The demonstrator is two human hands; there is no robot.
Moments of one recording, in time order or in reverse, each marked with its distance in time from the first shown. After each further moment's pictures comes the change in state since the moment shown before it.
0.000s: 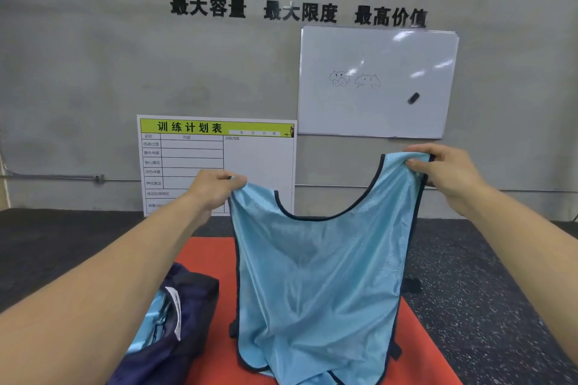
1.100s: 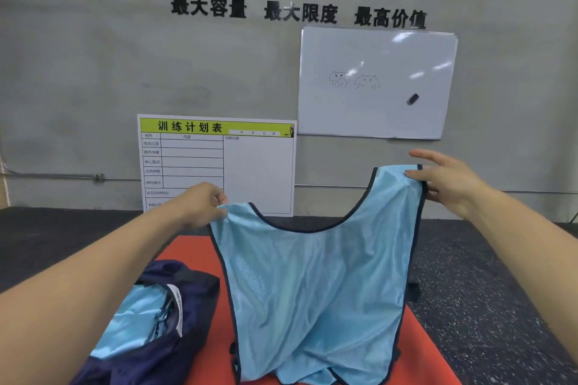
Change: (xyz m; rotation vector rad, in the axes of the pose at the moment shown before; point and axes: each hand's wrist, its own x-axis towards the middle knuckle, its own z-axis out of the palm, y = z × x) left_hand -0.018 -0.012 -0.039 0.756 -0.200 0.120; right_hand -0.015 -0.004 -0.005 0.107 -0.116 0.200
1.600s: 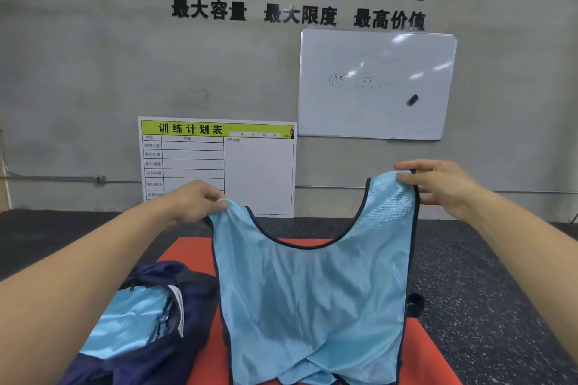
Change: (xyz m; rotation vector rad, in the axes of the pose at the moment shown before) left_hand -0.011 0.002 -0.016 -0.208 -0.074 -0.007; right_hand -0.010 -0.003 0.003 -0.128 -0.057 0.002
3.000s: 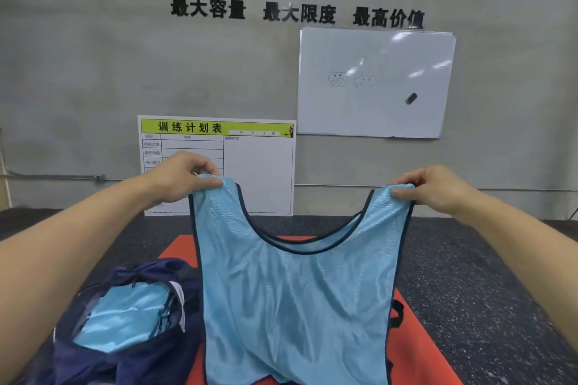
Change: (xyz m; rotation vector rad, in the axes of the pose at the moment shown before) left_hand -0.023 0.028 -0.038 0.052 0.140 0.143; right_hand -0.013 0.003 0.001 -0.492 -0.061 -0.063
